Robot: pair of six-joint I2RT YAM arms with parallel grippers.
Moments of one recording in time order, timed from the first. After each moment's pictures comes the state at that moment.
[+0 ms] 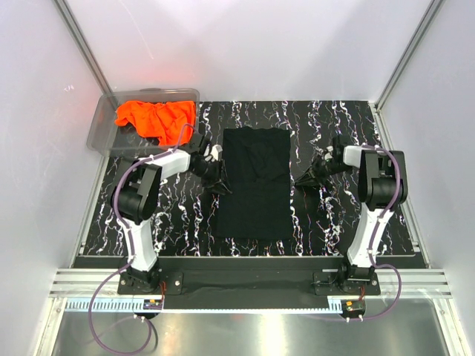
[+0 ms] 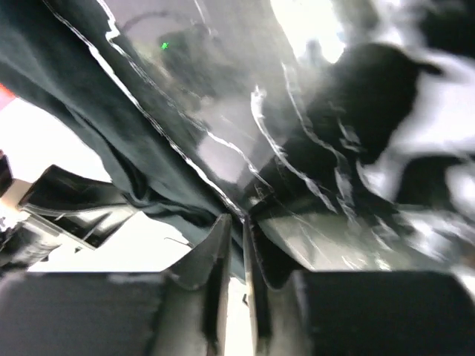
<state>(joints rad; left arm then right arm) -0.35 1.95 1.23 -0.48 0.59 -0.44 -0.04 2.07 1.23 -0.50 -0.72 0.66</state>
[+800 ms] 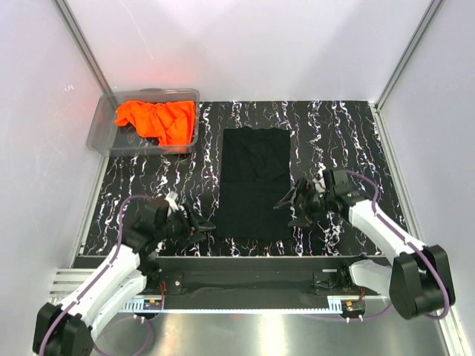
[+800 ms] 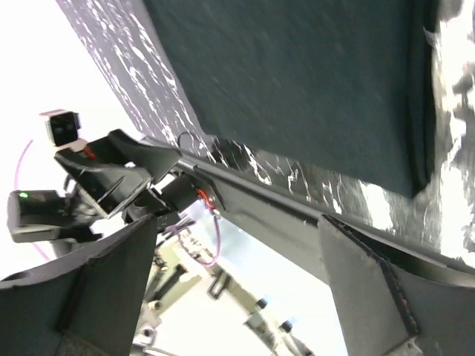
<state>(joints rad) -0.39 0.69 0.31 -0.38 0.47 -1.06 0.26 1.16 0.66 -0.47 -0.66 0.93</state>
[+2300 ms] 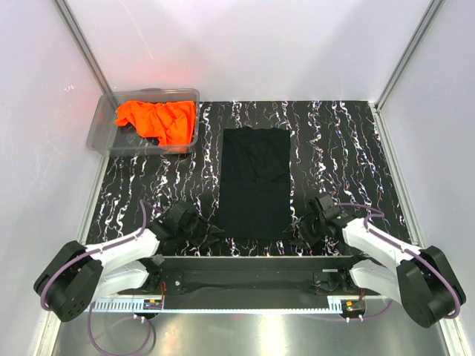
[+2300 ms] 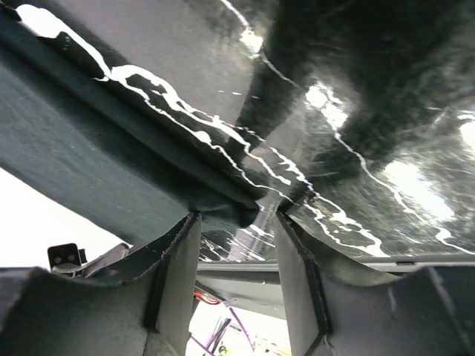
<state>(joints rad) -0.66 1.06 0.26 -0.11 0.17 -1.62 0.48 1.07 0.38 -0.45 -0.20 1.48</state>
